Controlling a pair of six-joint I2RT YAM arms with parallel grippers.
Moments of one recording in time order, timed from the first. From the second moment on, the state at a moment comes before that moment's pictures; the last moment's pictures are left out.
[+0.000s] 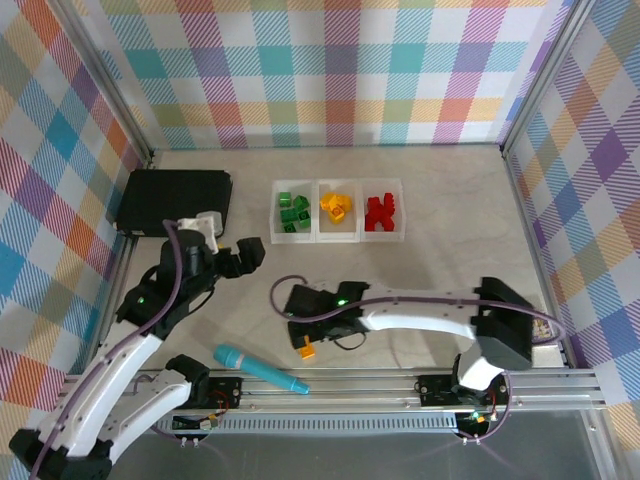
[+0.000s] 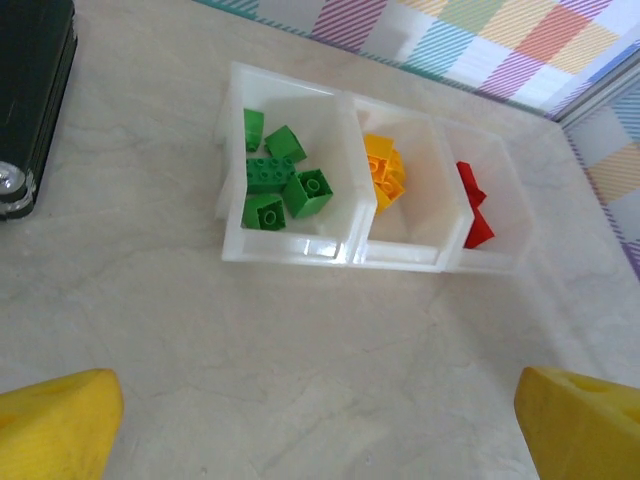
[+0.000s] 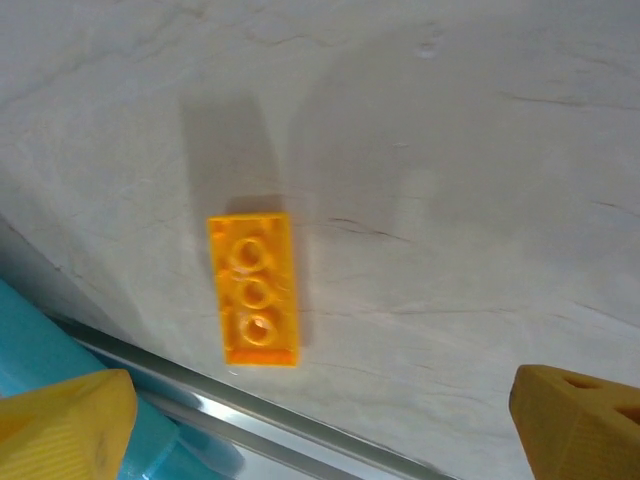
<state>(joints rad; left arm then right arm) -0.45 0.71 0.83 -0.62 -0.03 -0.53 1.31 1.67 1.21 -0.82 0.13 0.94</state>
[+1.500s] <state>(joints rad) -0.45 0.35 0.86 -0.95 -0.10 -0.52 1.32 2.00 1.38 -0.87 0.09 0.87</state>
